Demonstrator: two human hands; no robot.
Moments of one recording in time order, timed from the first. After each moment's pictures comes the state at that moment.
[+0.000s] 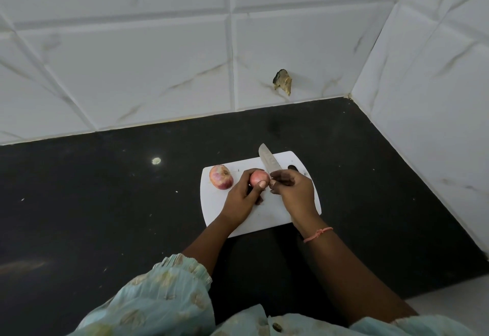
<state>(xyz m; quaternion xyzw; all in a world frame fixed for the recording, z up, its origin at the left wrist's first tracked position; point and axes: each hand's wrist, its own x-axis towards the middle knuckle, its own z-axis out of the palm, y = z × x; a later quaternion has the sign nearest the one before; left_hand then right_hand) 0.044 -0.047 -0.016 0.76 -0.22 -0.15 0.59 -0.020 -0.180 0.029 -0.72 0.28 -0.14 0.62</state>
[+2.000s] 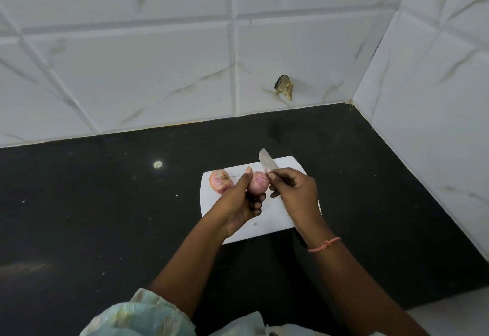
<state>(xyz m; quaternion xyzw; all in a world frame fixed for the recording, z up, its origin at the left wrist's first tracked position) 0.025 -0.040 0.075 0.56 0.07 -0.42 0.71 -0.025 -0.175 0.056 -0.73 0.21 -0.19 0.62</state>
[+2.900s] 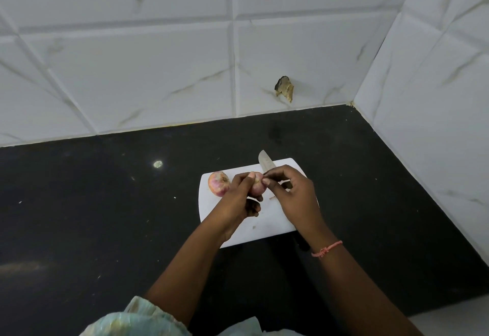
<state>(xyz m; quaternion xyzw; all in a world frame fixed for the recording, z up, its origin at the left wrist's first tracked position) 0.026 -0.039 0.069 0.65 -0.02 -0.33 0.68 -0.026 -0.179 0.066 -0.83 0.12 -0.19 0.52</state>
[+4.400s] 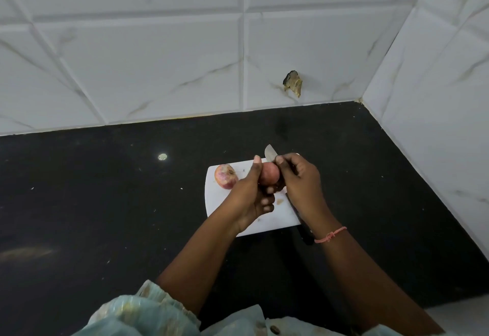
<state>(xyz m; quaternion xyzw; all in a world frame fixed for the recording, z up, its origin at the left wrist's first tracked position) 0.016 -0.048 0.094 0.54 0.05 -0.42 0.73 -0.018 -0.174 0.082 -0.77 0.16 -0.18 0.59</state>
